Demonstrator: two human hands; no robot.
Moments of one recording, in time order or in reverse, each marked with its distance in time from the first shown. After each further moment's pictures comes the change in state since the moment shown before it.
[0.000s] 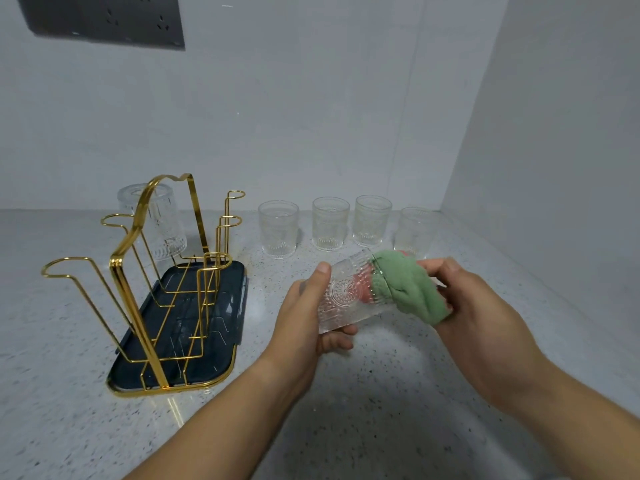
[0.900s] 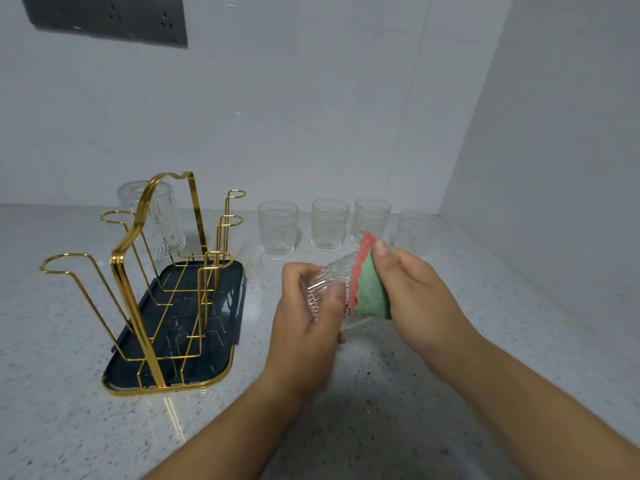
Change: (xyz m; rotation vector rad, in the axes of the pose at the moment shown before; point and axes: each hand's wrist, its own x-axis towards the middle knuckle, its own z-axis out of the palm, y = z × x) left_hand -0.016 -0.006 0.000 0.385 0.065 0.569; right_hand 0.024 -0.005 0.048 -0.386 0.021 -0.043
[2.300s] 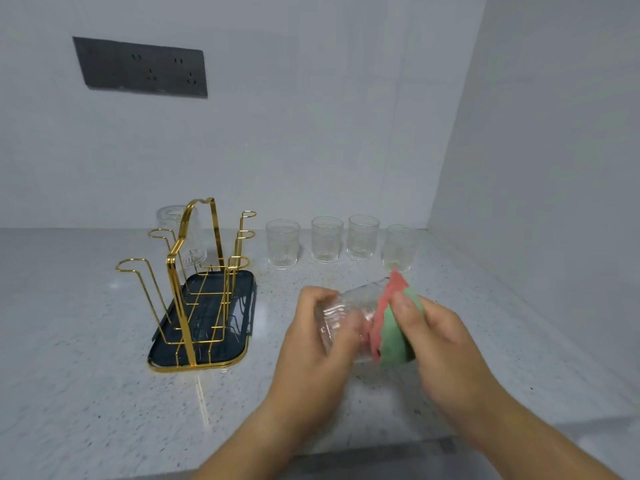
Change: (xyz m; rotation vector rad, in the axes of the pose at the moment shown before) left_hand -0.068 0.067 -0.007 0.083 -0.118 0.070; right_hand -0.097 -0.021 -0.022 0.185 -0.031 -0.157
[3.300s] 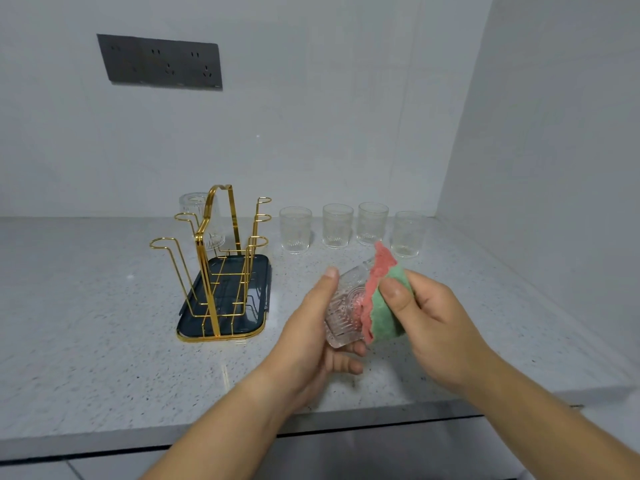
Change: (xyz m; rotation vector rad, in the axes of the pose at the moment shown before) left_hand -0.011 0.024 -0.017 -0.510 -0.188 -0.594; right_hand -0.013 -0.018 0.013 -0.019 -0.107 -0.057
